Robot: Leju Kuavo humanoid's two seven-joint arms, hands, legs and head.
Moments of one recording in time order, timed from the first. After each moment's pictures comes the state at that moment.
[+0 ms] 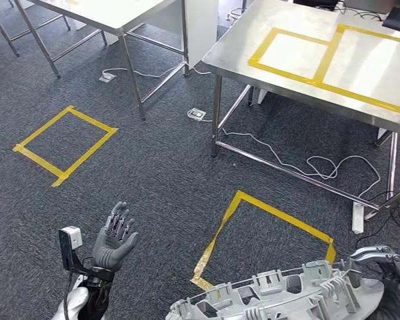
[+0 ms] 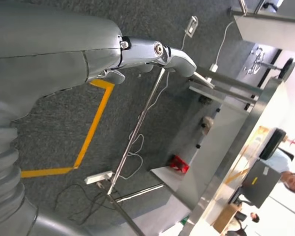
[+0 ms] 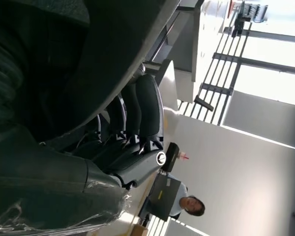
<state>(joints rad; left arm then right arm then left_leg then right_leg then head) 0.12 -0.02 -0.25 -1.27 0.29 -0.03 -0.34 0.48 -0.23 0.26 -2.26 0.18 -0.38 -0.23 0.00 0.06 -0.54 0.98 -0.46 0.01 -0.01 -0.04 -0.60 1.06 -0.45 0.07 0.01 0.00</state>
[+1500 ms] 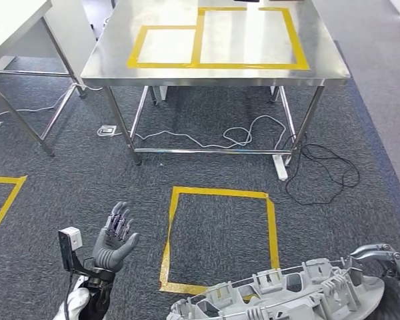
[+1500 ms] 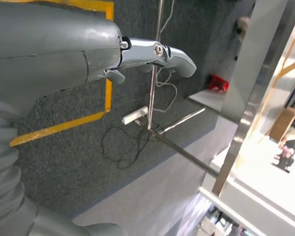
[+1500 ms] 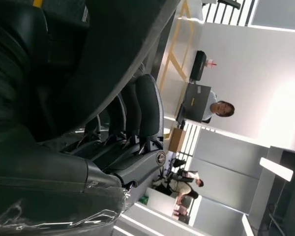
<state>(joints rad) 0.12 -0.01 -0.25 -1.27 0.29 -0.03 -0.35 0.47 -0.23 0.26 -2.25 0.16 -0.36 -0.24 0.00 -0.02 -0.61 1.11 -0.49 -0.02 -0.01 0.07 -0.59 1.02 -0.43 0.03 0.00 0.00</state>
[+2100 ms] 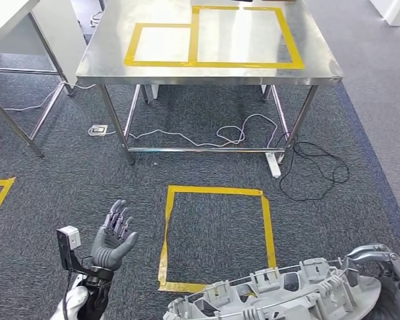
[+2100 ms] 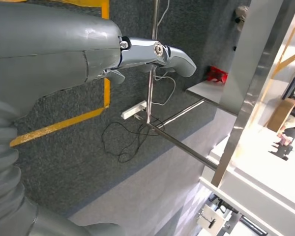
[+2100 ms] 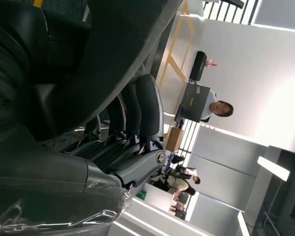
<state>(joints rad) 0.11 -0.01 -0.25 -1.27 0.28 -0.04 -0.37 0.47 -0.23 0.26 -2.25 0.17 -0.36 -0.26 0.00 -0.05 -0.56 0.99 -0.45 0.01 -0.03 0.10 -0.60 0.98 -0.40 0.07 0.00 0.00</state>
